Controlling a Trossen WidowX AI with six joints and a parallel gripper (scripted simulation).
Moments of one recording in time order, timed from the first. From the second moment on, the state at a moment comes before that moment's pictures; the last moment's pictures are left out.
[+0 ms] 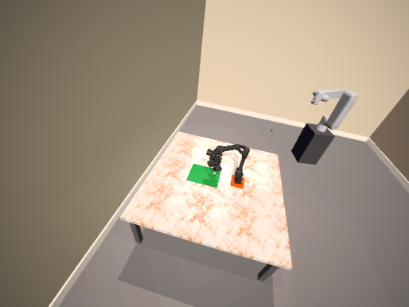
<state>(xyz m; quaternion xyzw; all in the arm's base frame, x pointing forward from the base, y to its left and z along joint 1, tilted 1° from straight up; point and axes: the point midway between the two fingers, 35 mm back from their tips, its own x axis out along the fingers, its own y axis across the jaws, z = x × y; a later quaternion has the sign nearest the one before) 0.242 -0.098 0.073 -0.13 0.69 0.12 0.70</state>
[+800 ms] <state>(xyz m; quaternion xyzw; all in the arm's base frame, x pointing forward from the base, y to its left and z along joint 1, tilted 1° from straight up) 0.242 -0.098 0.052 -0.13 0.69 0.12 0.70</state>
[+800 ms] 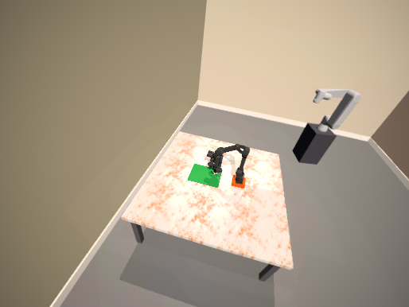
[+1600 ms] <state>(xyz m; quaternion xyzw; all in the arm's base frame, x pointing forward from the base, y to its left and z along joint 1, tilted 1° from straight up) 0.242 -0.098 0.049 -0.13 0.69 0.12 0.70</state>
